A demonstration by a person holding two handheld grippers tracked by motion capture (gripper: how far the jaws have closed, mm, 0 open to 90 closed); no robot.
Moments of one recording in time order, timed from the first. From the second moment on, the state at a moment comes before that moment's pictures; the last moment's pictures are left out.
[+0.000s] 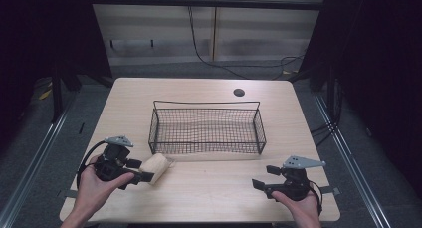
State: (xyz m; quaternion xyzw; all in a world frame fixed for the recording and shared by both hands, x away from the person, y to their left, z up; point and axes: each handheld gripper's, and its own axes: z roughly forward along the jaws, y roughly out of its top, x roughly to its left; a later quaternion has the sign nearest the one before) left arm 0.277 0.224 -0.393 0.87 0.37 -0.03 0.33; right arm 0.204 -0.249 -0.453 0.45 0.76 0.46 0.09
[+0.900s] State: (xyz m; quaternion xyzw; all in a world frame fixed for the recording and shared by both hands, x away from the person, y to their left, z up) left arm 0.322 0.208 -0.384 0.88 0.41 -0.05 0.22; right arm 0.205 -0.248 -0.455 0.46 0.77 0.44 0.08
